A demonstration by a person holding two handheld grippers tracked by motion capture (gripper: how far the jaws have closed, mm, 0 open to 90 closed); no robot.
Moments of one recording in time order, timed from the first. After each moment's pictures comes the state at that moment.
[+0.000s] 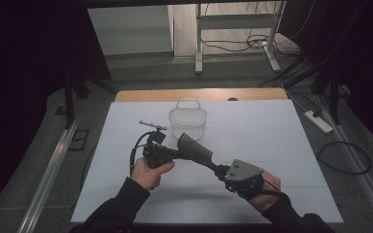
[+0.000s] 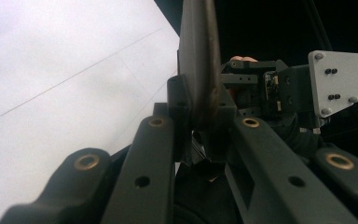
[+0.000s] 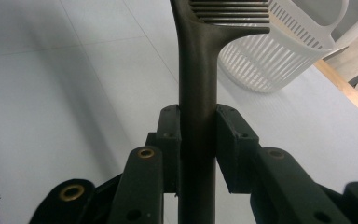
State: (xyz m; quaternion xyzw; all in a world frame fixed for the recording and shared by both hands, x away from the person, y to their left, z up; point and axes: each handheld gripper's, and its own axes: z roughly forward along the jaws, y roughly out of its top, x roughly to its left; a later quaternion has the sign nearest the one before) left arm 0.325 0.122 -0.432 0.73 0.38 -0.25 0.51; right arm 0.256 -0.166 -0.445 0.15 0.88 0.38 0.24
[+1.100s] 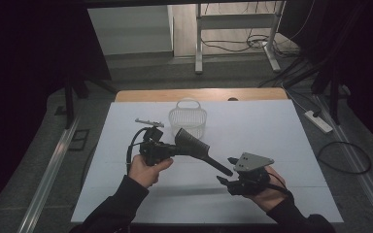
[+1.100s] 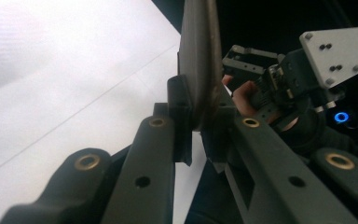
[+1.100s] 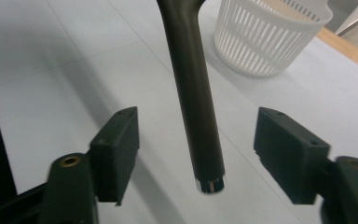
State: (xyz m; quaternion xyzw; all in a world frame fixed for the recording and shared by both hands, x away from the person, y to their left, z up) left arm 0.323 0.128 -0.417 0.75 0.37 -0.18 0.52; right arm 0.266 -0.181 -0.440 0.22 0.87 0.40 0.19
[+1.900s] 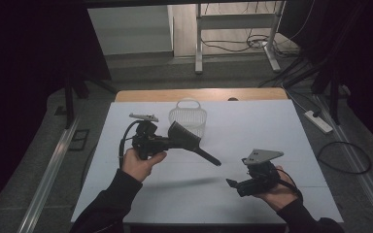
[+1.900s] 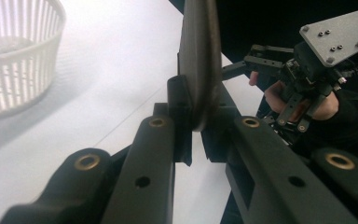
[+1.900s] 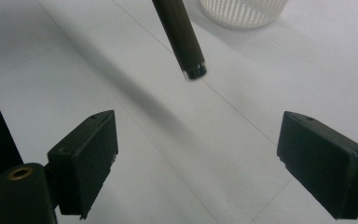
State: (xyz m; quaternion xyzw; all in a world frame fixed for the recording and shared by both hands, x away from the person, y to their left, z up) left arm 0.328 0.143 -0.399 0.77 0.37 -0.10 0.50; right arm 0.276 -0.207 -0.442 0.29 0.87 0.37 0.14
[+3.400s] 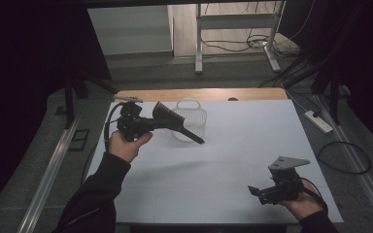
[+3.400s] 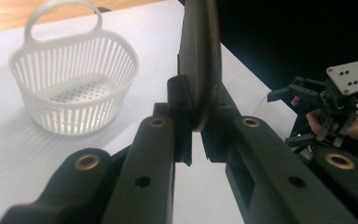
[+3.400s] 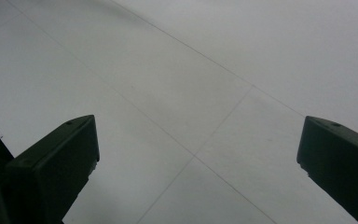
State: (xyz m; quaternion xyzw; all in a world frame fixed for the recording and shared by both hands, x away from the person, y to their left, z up) left arm 0.355 0.181 -0.368 0.76 0.40 -0.04 0.50; right arm 0.262 -0.265 -0.453 0.37 0.85 0.34 0.14
